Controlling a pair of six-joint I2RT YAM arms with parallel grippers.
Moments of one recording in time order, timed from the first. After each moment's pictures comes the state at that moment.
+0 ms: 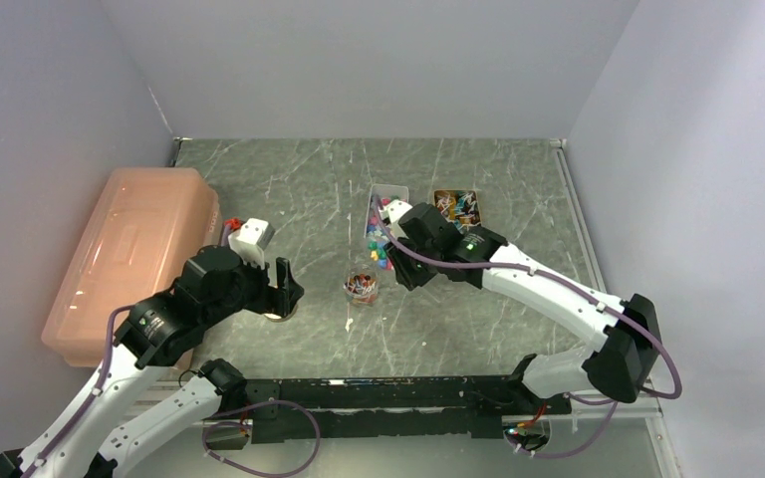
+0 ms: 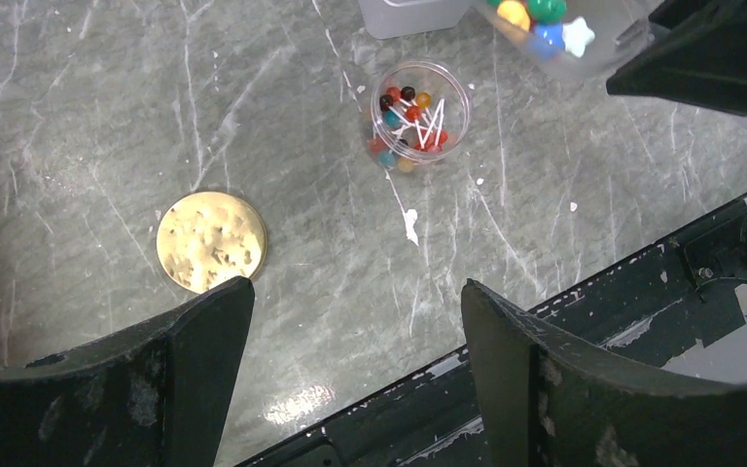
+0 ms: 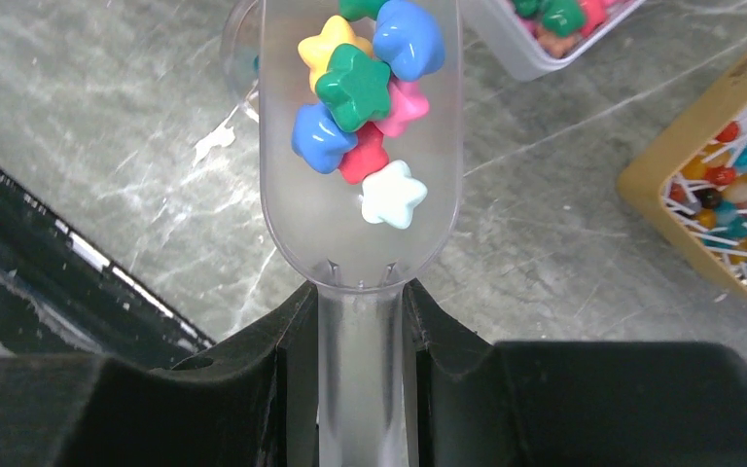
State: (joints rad) left arm -0.66 0.64 0.94 -0.88 -0.07 -0.36; right arm 0.85 1.34 1.15 -0.70 0.04 0.15
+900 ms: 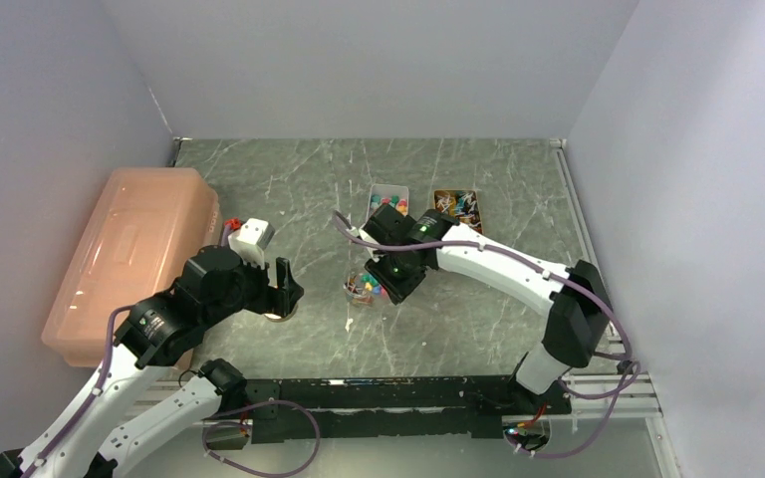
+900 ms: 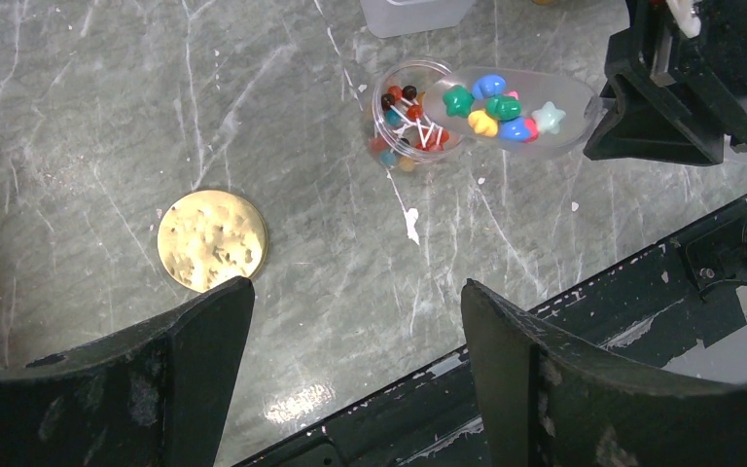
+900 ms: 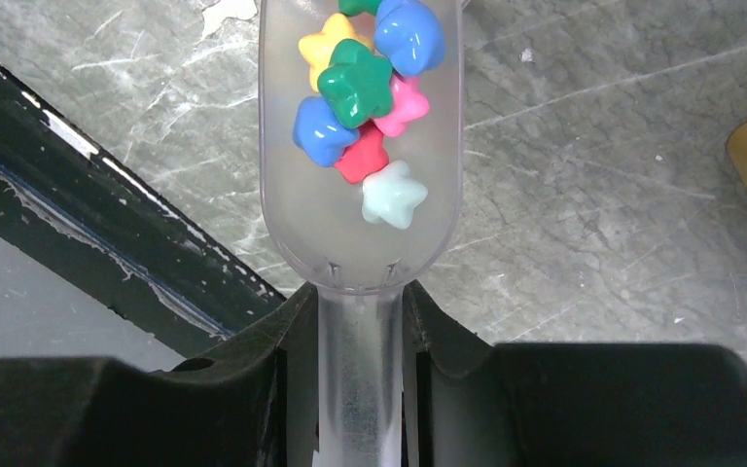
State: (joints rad) left arm -0.66 0.64 0.94 -0.88 -0.08 -0.36; right arm 0.92 1.60 1.36 -1.00 -0.06 0.10
